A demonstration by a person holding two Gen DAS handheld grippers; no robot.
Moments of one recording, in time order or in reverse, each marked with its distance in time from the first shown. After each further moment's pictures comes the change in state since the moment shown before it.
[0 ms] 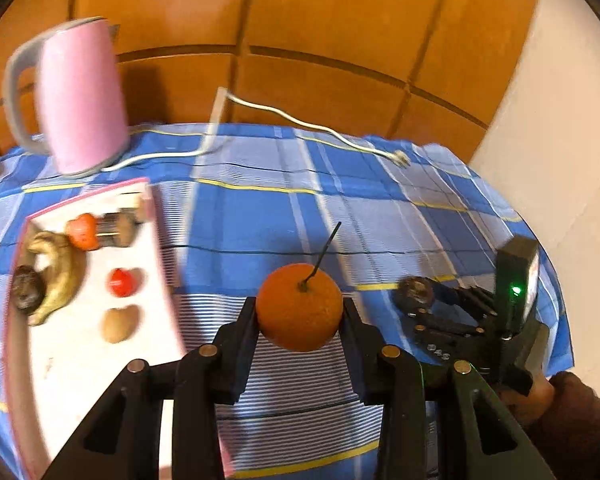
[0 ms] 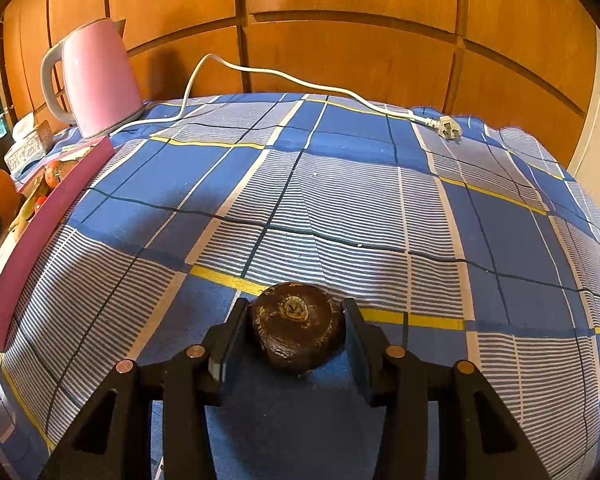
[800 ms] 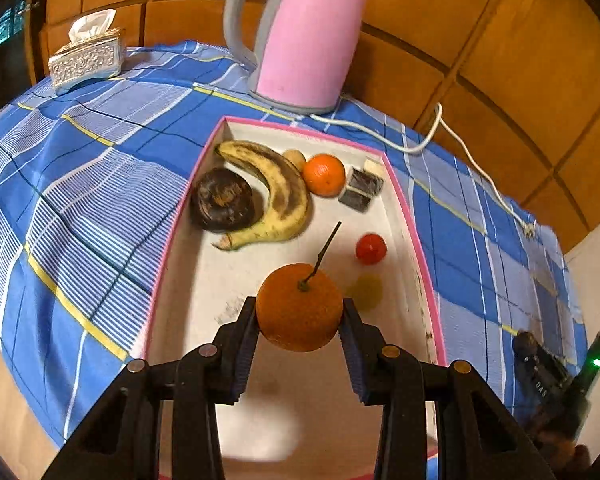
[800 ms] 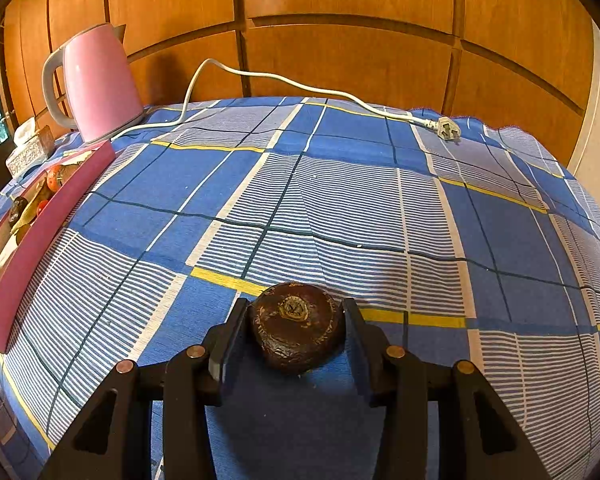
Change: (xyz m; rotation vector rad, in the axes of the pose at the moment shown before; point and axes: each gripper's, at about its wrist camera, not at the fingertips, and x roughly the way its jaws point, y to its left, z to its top) left arm -0.033 0.158 -0.042 -0.411 0.019 0.238; right arm 0.000 0.000 -0.001 0.009 -0.013 0.006
